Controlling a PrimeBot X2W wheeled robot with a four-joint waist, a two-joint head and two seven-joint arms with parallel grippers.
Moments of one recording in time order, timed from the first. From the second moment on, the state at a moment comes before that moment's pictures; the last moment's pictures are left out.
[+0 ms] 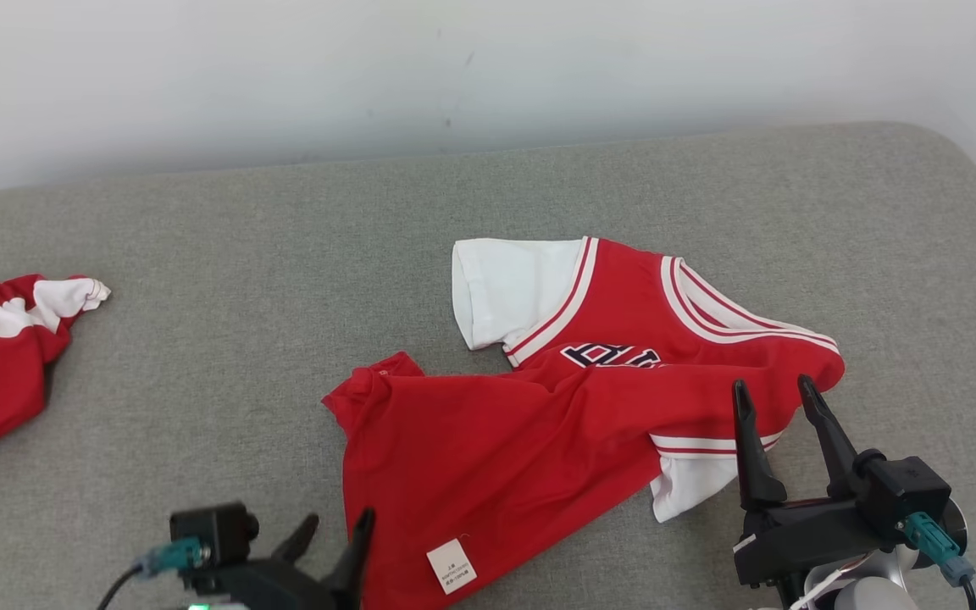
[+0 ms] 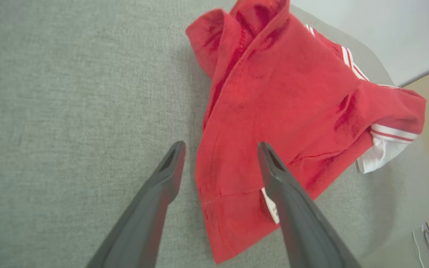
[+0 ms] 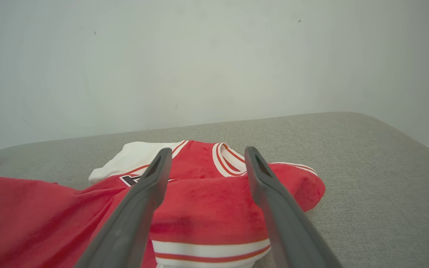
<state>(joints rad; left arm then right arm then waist) 0.00 0.12 -0.22 0.02 -0.55 0.07 0.30 -0.17 -0.05 0.04 0.28 0.16 0.13 -0.25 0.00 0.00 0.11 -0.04</state>
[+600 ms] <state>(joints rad) -0.36 0.14 -0.29 0.42 -0.49 0.01 0.32 -0.19 -0.05 0.07 0.27 0.17 0.13 -0.26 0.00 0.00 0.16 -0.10</state>
